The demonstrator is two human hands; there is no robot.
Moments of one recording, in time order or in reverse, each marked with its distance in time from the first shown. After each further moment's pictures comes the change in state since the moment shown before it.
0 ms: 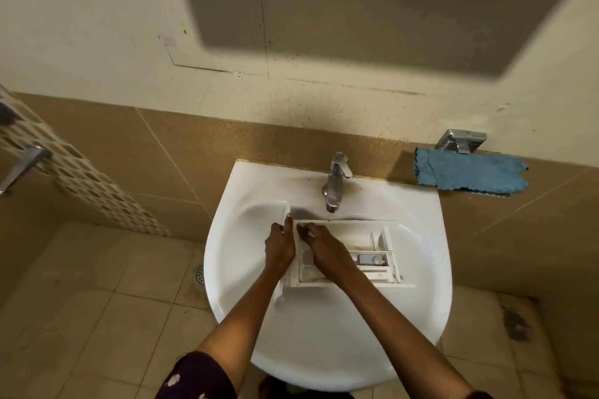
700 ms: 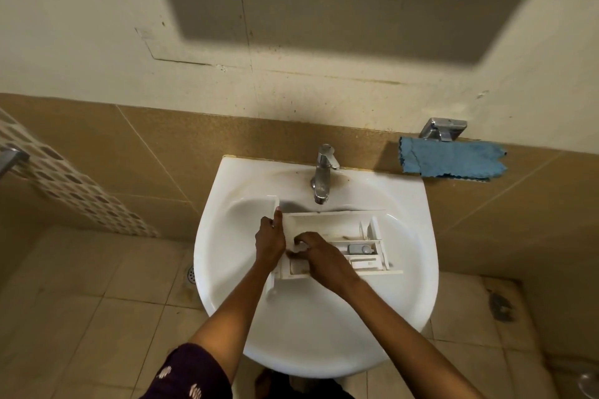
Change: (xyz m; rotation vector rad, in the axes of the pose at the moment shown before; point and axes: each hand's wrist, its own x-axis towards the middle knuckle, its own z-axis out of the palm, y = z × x) left_hand 0.000 0.001 0.002 0.007 -0.010 -0.020; right_hand -0.027 0.011 0.010 -0.073 -0.010 -0.130
